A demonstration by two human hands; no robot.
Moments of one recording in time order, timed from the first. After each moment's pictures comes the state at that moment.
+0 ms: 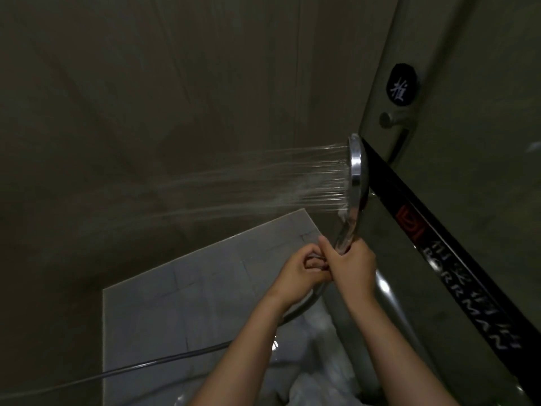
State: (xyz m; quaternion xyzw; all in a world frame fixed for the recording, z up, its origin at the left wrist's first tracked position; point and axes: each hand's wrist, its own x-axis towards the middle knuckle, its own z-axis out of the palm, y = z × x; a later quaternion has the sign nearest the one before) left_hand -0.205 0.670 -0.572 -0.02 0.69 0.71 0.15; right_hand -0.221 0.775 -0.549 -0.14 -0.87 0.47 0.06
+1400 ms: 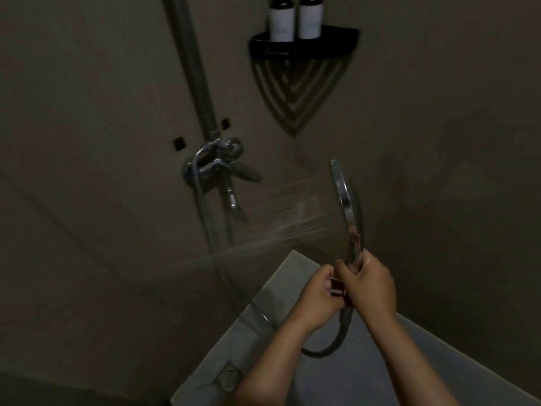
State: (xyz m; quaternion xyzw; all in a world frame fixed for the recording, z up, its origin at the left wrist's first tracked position) left_hand -0.049 0.303 -0.567 -0.36 0.59 0.68 -0.25; right_hand -0.145 0.337 -0.531 0.40 -0.82 0.38 -0.17
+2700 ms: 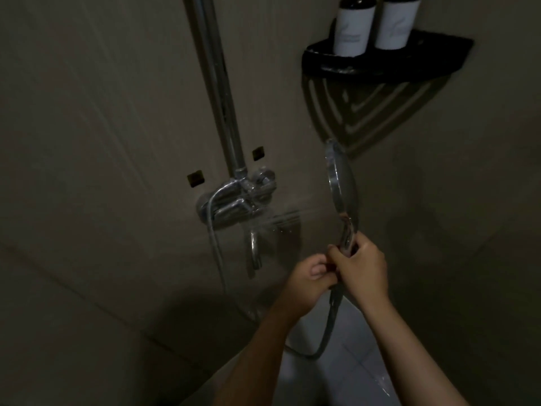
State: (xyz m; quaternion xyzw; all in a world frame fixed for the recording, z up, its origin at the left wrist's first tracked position) left_hand -0.069 0.102 -0.541 -0.42 0.51 0.66 -0.35; right_hand -0.179 0.108 -0.506 0.48 -0.73 0.42 -0.24
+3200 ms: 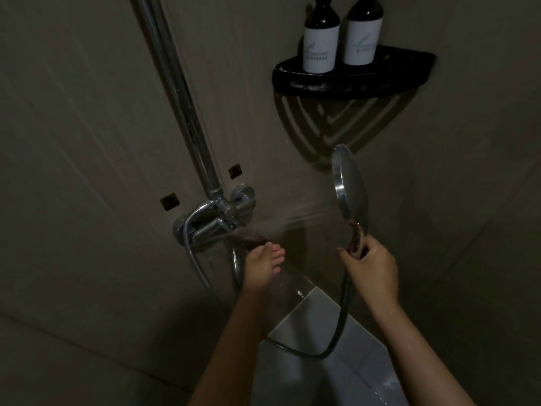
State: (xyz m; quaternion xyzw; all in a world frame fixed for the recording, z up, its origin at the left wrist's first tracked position) left_hand -0.056 0.036 -0.522 -0.57 0.35 0.60 -0.44; right_hand -0.228 0.093 -0.502 0.45 -0.75 0.43 -0.21
